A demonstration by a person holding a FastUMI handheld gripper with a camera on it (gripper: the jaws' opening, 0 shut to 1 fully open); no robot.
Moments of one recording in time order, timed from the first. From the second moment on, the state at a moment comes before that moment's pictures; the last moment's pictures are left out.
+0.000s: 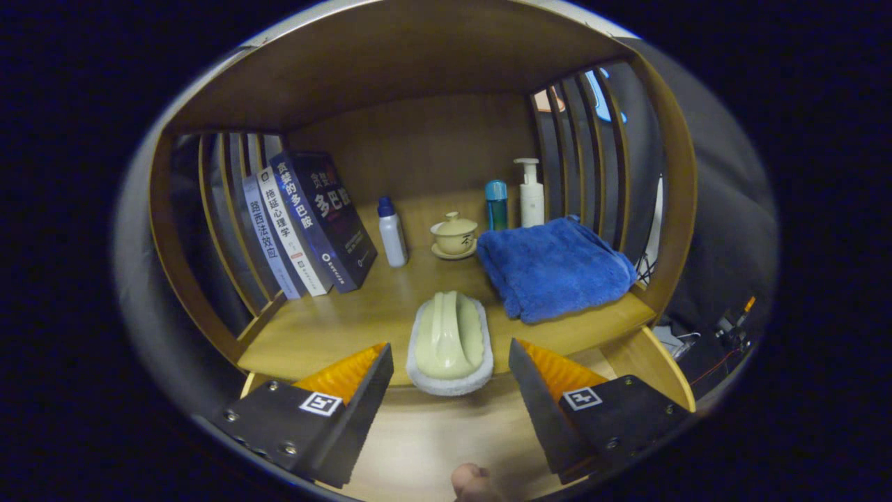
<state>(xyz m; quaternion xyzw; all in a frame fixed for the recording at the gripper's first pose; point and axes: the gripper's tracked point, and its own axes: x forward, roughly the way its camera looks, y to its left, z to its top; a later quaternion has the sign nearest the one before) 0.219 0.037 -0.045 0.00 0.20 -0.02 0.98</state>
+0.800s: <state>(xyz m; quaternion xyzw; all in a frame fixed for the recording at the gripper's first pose) 0.091 0.026 -0.026 0.00 0.15 0.03 0.99</state>
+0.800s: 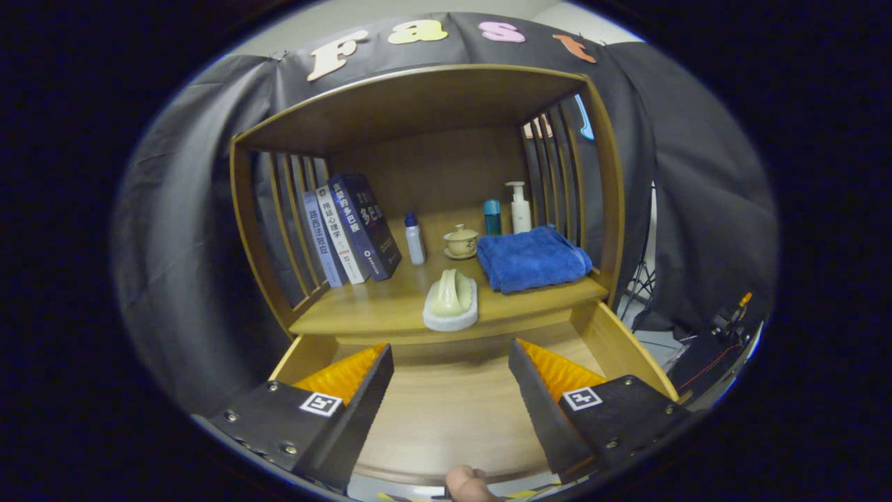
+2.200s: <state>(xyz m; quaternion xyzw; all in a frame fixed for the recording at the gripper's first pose) -0.035 0.024 -0.158 -0.01 0.12 0.06 0.99</state>
